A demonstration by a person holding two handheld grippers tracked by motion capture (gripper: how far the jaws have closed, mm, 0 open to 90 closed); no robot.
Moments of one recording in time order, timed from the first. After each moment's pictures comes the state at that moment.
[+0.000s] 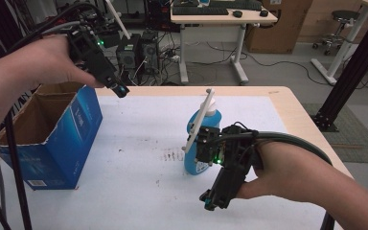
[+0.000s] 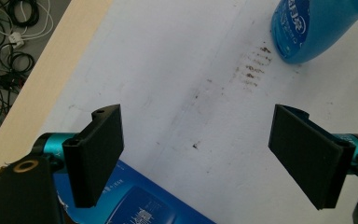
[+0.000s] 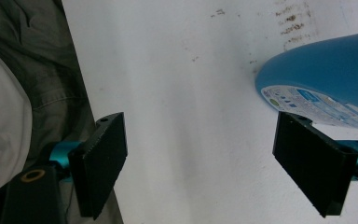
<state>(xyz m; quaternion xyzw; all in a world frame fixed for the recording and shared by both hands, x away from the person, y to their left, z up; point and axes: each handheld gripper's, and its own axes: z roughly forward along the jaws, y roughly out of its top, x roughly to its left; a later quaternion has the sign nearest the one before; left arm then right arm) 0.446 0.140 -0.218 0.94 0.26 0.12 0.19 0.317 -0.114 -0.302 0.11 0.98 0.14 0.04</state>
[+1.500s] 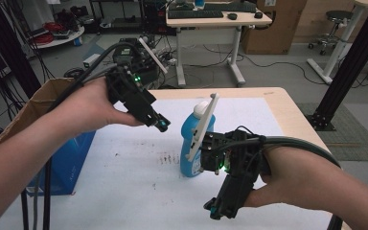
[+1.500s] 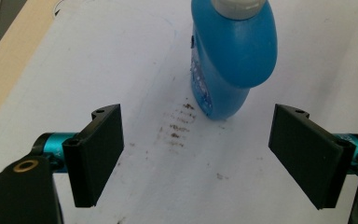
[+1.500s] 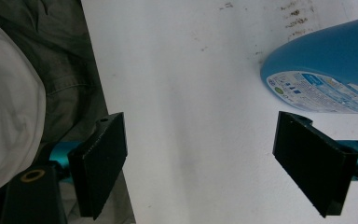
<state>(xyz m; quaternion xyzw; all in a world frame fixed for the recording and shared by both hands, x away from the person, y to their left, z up) 0.405 0.062 -0.261 0.93 0.21 0.08 0.27 0.303 -0.130 -0.293 0.09 0.98 0.15 0.04</state>
